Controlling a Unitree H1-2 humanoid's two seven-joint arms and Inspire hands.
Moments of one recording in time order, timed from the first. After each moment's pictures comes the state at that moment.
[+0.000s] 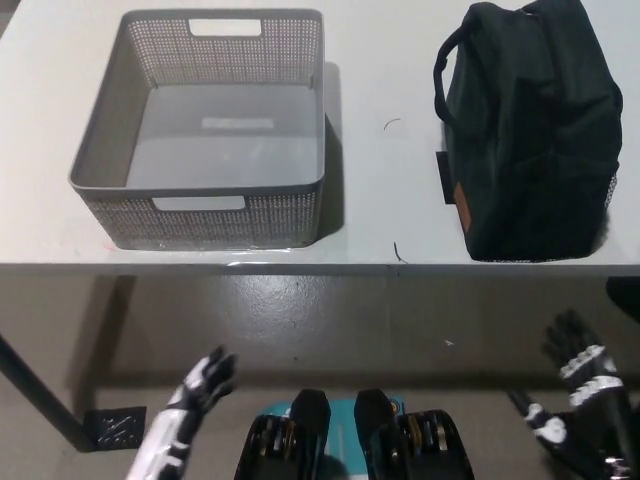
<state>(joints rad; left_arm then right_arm) 0.19 0.15 -0.16 -0.28 0.01 -0.19 -0.14 0.16 -0.08 -0.06 -0.16 0.15 -0.27 0.11</state>
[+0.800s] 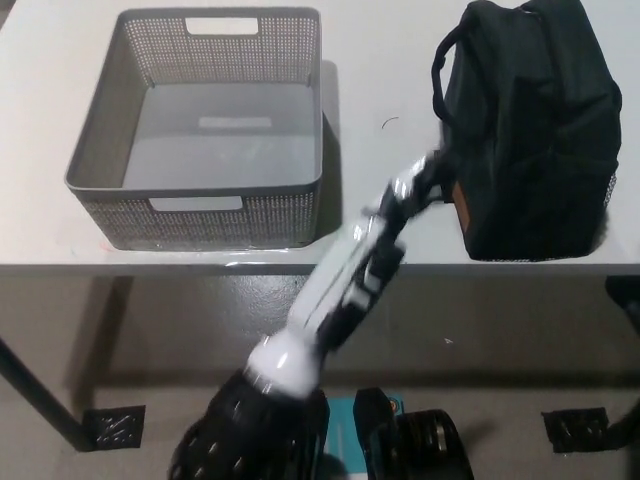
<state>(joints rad) -0.36 -0.19 -0.27 -0.37 0.07 0.10 -0.15 -0.05 -0.16 -0.22 -0.33 0.23 -0.20 0.07</state>
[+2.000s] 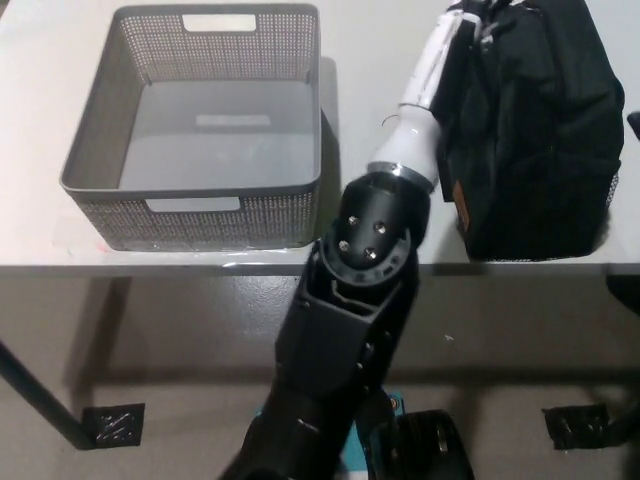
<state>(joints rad) -0.87 -0.28 -0.09 0.21 0.02 0.18 0.11 -0.47 -0.24 -0.24 -0.06 0.25 -0.08 0.05</state>
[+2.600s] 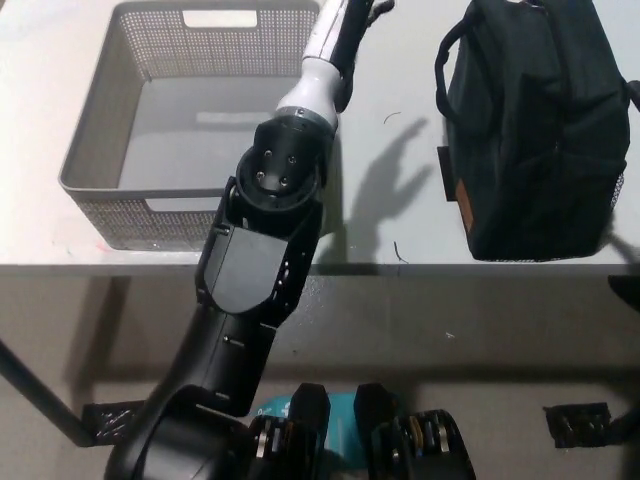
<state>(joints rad) -0.99 -0.10 -0.02 0.48 0.01 0.15 0.09 -0.55 -0.27 -0.24 0.08 0.25 -0.05 0.05</state>
